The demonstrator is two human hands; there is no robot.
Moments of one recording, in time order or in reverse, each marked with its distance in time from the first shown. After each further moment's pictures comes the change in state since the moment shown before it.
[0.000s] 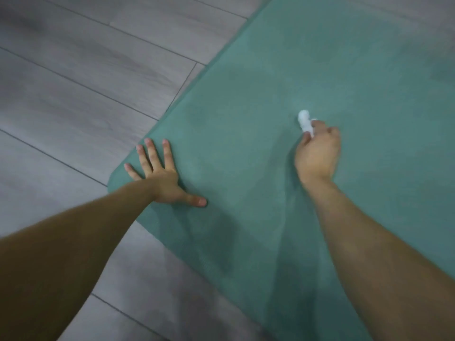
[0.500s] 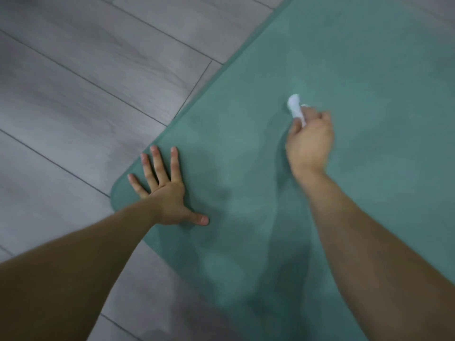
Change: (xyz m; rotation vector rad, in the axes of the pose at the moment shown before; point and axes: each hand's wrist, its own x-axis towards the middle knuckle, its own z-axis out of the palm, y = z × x) left_hand -0.002 -0.003 -0.005 -0.103 -0.080 0.052; right_hand 0.041 -0.070 0.032 0.004 -0.094 -0.108
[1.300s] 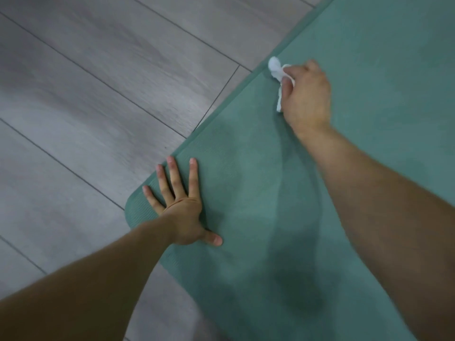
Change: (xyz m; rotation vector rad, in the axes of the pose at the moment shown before) left_hand 0.006 0.003 -0.017 -0.039 -0.082 -0.040; right_hand 0.097 -0.091 0.047 -0.029 -0.185 -0.343
